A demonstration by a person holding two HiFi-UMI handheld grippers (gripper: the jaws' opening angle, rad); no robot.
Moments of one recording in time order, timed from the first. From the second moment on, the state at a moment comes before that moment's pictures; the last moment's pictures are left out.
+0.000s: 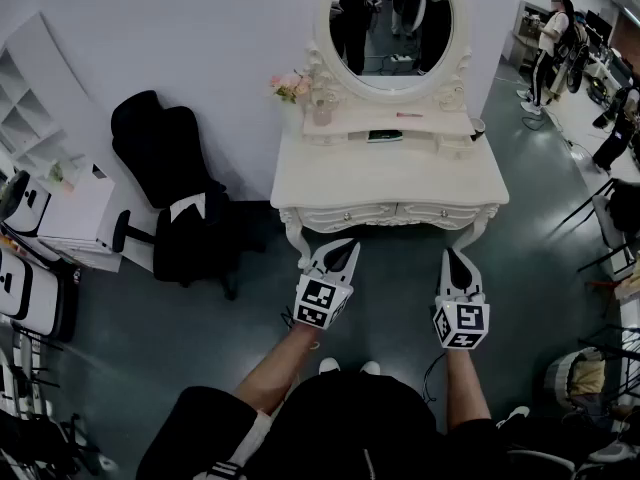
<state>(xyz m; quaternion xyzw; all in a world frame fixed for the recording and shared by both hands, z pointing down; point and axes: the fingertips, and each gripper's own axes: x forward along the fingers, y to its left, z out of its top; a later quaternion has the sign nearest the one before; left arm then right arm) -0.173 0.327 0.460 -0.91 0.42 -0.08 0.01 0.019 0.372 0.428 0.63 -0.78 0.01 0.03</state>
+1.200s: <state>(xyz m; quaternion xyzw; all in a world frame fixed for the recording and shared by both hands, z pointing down) -0.095 0.218 0.499 -0.91 0.41 -0.08 0.00 0.080 0.266 0.473 0.61 -0.79 0.05 0.05</state>
